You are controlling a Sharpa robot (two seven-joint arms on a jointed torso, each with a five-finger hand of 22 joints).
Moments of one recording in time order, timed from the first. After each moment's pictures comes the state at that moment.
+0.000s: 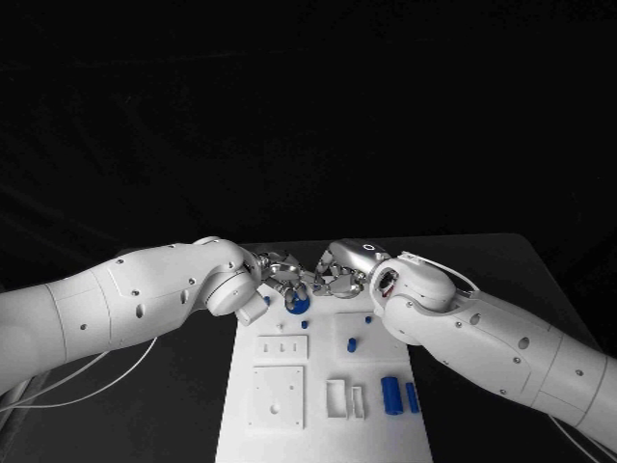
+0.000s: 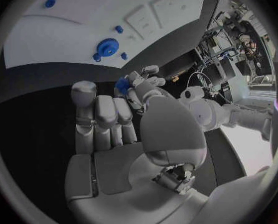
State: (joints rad) left arm 1.40 -0.55 -0.18 1.23 -0.50 -0.09 -0.28; left_hand 1.18 0.09 0.13 -0.11 0.51 1.10 0.07 0.14 0.49 1.33 -0.04 0.58 0.33 1.16 -0.08 1.13 0.39 0.02 1.01 -0.10 0.68 0.86; right arm 0.99 -0.49 0.33 1.31 -1.83 -0.15 -0.17; right_hand 1.22 -0.07 0.30 -0.16 0.14 1.17 0.07 0.06 0.07 1.32 -0.01 1.14 1.29 1.46 -0.08 1.08 1.15 0.08 1.47 -0.10 0.66 1.31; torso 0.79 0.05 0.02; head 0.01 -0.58
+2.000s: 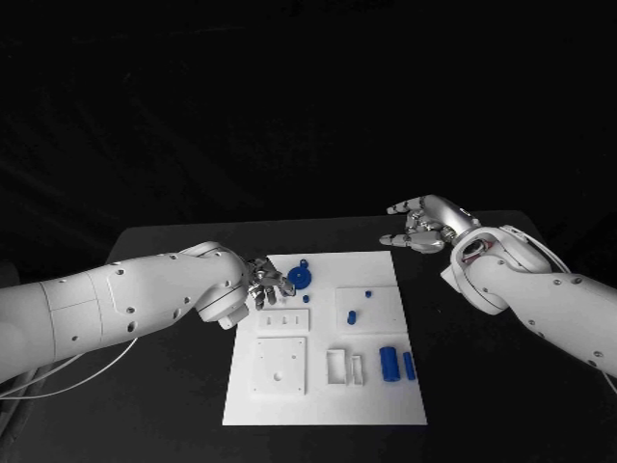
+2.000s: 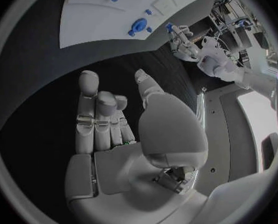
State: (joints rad) left arm 1.33 -0.61 -0.24 1.31 -0.78 -0.21 -0.47; left_hand 1.03 0.09 0.21 -0.24 0.64 1.20 0.06 0.06 0.48 1.45 -0.07 0.58 0.43 1.39 -0.11 1.01 0.63 0.05 1.17 -0.09 0.58 1.06; right arm 0.97 -0.74 0.35 1.31 -1.47 -0.38 -0.08; right_hand 1.28 -0.16 0.11 0.00 0.24 0.82 0.12 0.05 0.05 1.15 0.01 1.05 1.04 1.40 -0.05 0.98 1.06 0.12 1.46 -0.07 0.37 1.26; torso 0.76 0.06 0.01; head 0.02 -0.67
